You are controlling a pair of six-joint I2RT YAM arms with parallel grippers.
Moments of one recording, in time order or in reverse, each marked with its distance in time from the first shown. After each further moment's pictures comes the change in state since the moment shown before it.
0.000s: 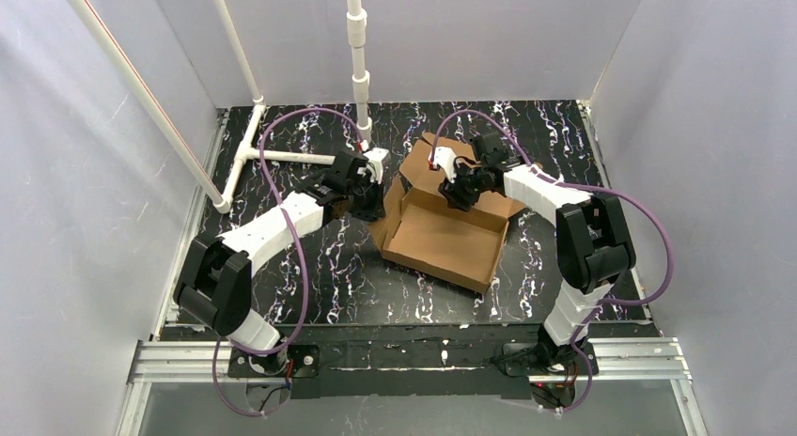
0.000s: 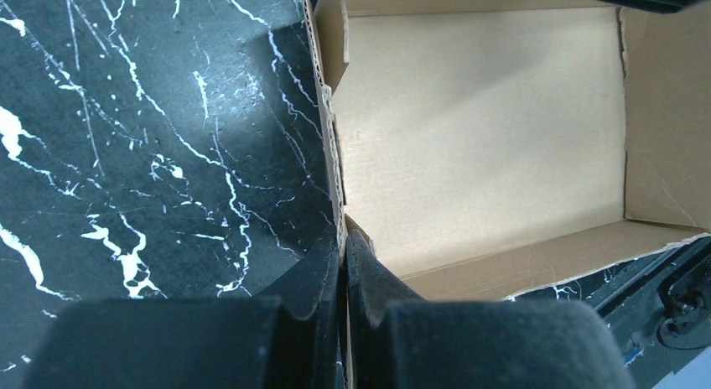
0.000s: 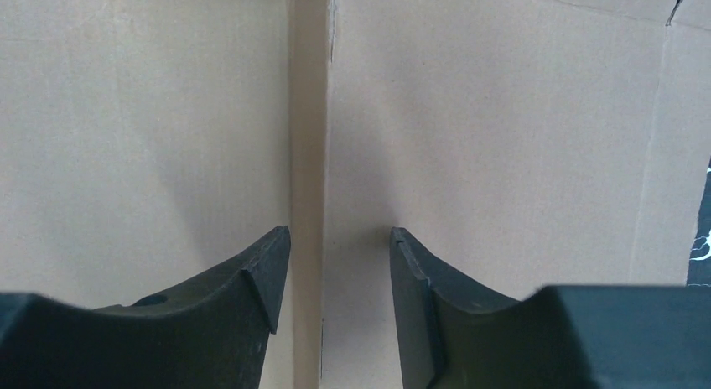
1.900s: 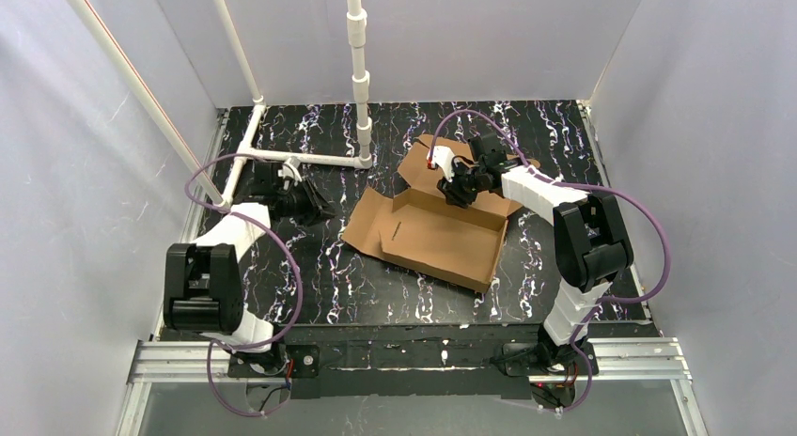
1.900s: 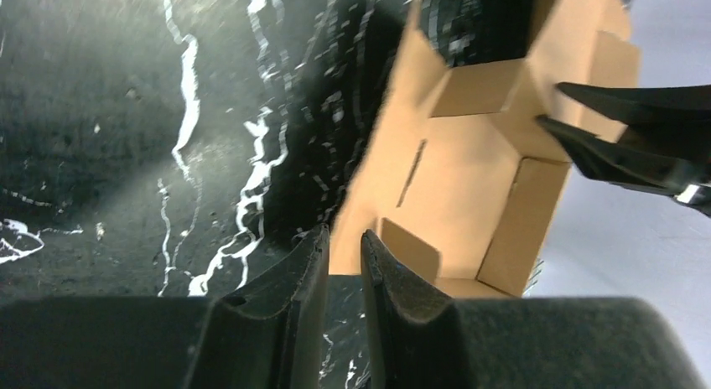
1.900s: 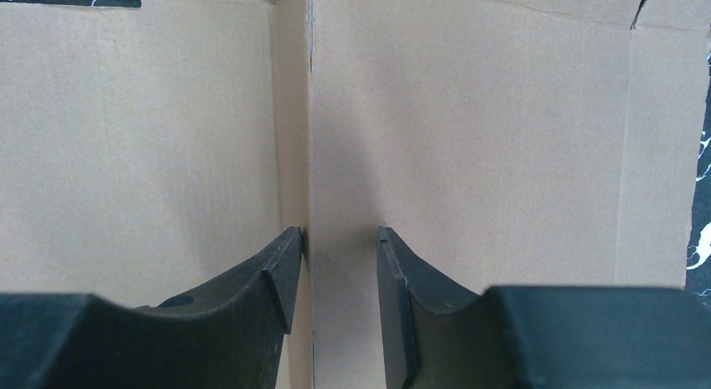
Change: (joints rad) left arm 0.524 -0.066 -0.225 0.146 0.391 -0.381; right arm 0.008 0.018 -0.008 0.061 0.010 0.020
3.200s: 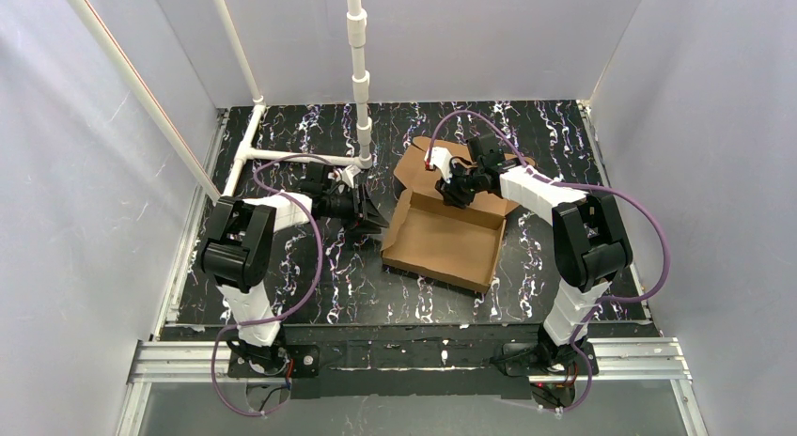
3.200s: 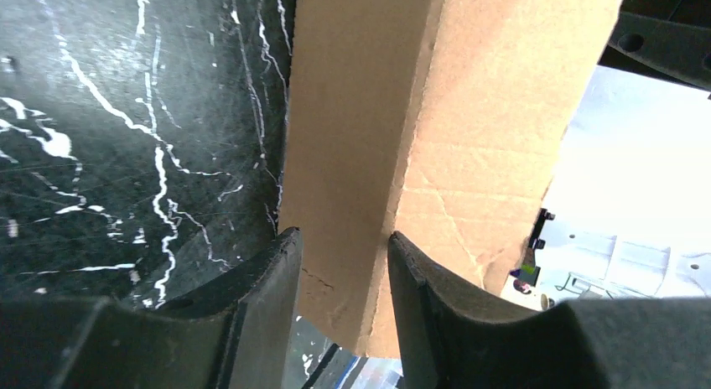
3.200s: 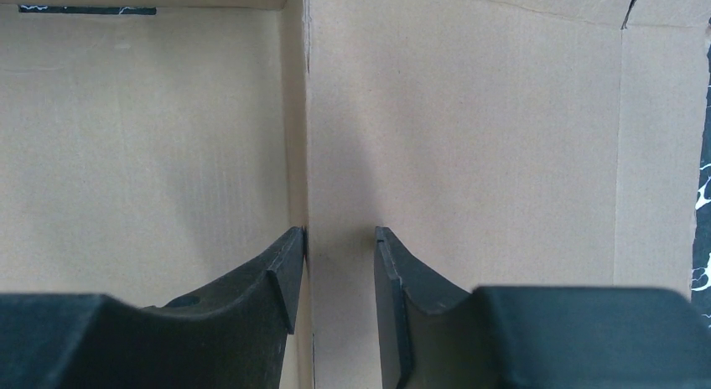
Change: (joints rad) left arm -0.242 0.339 0.081 0.163 0.285 -0.033; right arm 0.010 0.004 0.002 -0.001 -0.026 -0.008
